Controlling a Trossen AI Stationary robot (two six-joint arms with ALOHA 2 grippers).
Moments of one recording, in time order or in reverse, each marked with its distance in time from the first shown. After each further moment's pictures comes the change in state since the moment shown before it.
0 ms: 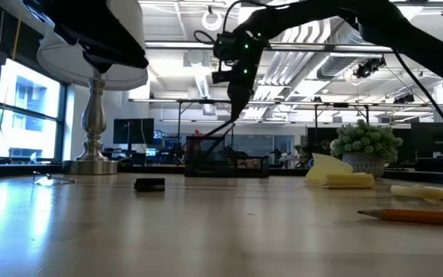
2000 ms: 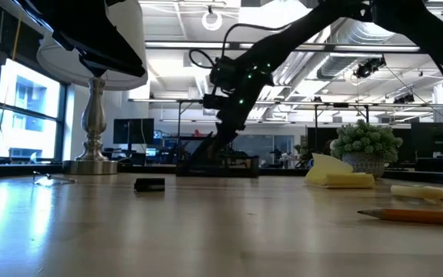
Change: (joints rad) left arm 0.000 0.001 0.000 -0.049 -0.027 -0.031; right arm 0.082 -0.111 -0.605 0.570 -0.300 0.113
